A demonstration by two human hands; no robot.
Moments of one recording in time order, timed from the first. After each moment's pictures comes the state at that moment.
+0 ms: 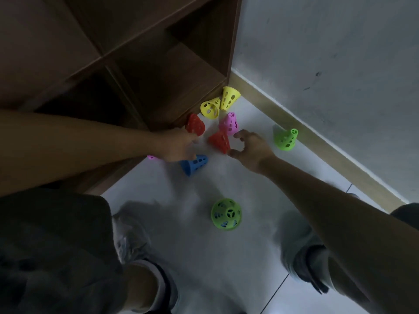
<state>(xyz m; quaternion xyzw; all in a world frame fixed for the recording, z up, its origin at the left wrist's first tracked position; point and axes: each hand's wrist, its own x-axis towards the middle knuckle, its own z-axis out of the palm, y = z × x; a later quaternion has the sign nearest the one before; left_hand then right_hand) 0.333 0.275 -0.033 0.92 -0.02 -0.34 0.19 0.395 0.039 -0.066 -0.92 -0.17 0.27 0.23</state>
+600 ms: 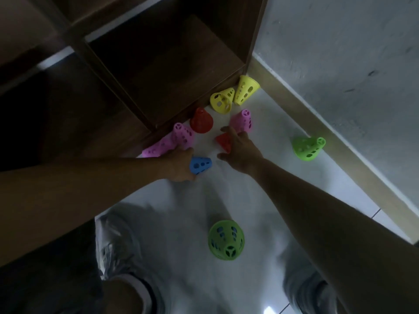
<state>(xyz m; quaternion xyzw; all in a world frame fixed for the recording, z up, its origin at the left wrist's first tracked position) 0.327 0.271 -0.150 0.91 0.13 -0.36 0.18 0.431 0.091 -0.146 -0.90 -0.25 0.31 0.17</state>
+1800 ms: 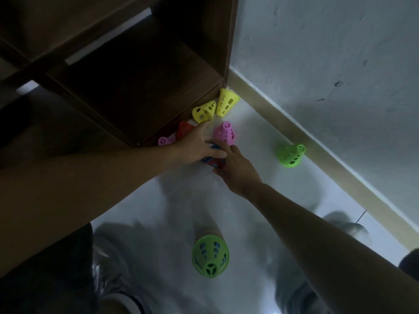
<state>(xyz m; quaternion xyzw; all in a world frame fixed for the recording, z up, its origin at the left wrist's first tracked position) 0.411 0.218 -0.095 0.76 0.19 -0.23 0.57 0.424 0.050 -0.147 -0.89 -0.29 0.22 0.28</state>
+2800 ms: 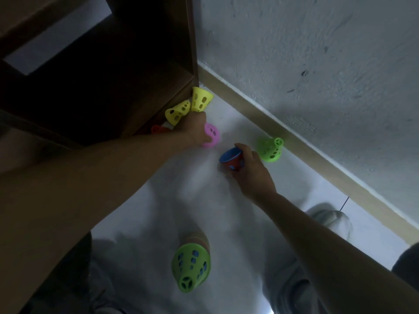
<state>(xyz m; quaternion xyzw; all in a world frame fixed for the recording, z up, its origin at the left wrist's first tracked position) 0.500 0.190 -0.142 0.96 0.09 -0.19 0.19 0.437 -0.028 -0.161 -0.92 -0.11 0.19 0.33</state>
